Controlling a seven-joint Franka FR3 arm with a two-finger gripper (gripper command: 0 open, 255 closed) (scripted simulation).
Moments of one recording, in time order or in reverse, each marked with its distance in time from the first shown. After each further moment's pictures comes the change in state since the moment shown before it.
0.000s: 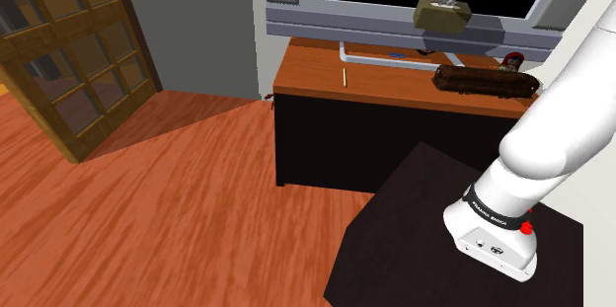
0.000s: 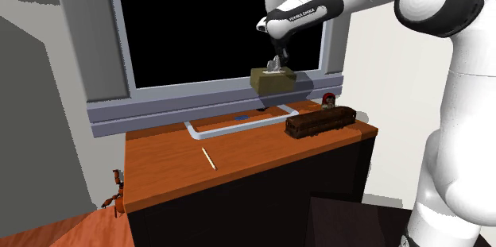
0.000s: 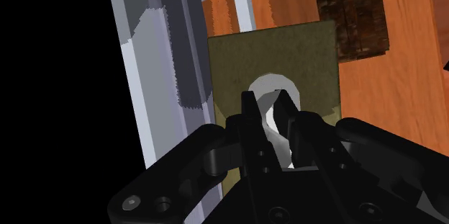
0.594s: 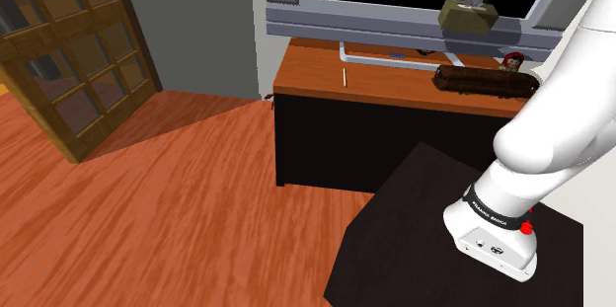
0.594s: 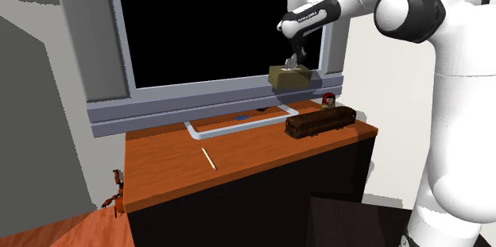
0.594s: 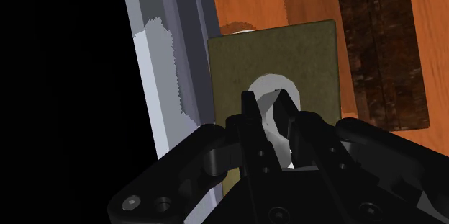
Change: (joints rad) arm -0.148 0.106 -0.082 0.085 0.158 0.103 -0.250
